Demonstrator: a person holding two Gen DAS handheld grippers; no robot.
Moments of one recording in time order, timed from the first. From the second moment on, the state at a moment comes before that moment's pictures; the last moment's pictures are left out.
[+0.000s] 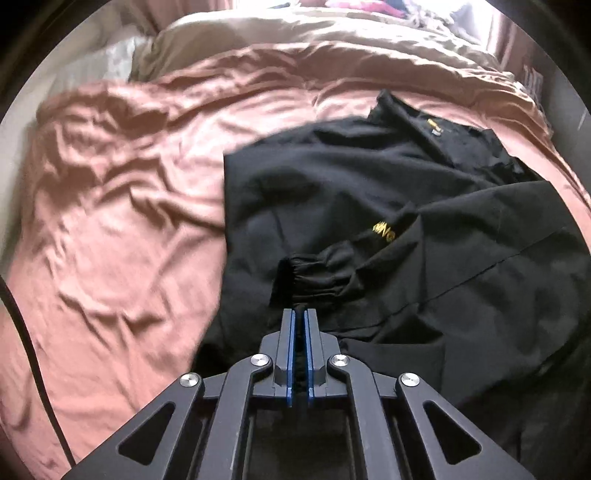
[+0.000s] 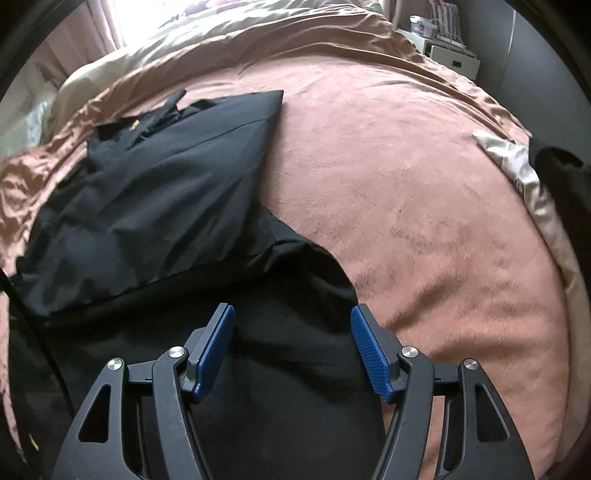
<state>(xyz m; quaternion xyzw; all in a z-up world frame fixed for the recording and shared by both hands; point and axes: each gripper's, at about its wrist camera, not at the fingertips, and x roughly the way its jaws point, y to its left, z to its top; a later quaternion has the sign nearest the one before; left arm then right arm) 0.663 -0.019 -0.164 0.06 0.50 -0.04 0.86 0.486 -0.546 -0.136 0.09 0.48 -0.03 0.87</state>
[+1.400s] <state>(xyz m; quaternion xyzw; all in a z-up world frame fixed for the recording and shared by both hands) 0.534 0.058 -0.102 -0.05 0.46 -0.04 0.88 0.365 -0.599 -0.098 0.17 0.44 0.03 0.88</state>
